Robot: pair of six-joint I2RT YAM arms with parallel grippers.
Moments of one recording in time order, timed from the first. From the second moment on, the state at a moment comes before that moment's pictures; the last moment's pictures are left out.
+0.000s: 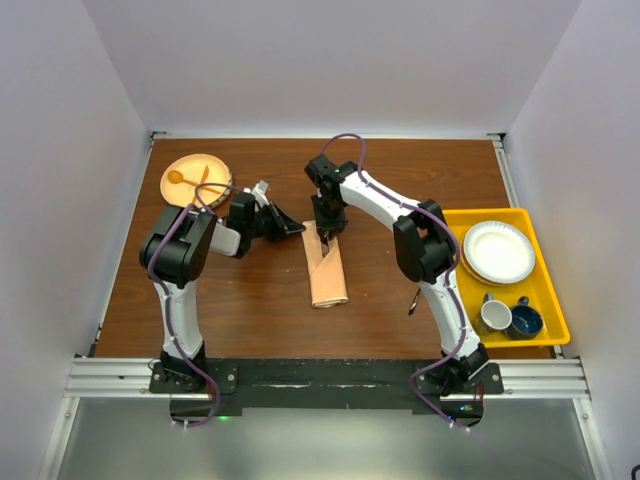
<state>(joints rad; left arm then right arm) -0.26 2.05 0.87 0.65 0.55 -0.93 0.63 2.34 2.02 -0.98 -0.01 0.50</state>
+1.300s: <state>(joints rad) -0.26 1.97 0.89 0.64 0.56 -0.90 0.35 1.75 1.37 -1.01 0.17 0.40</state>
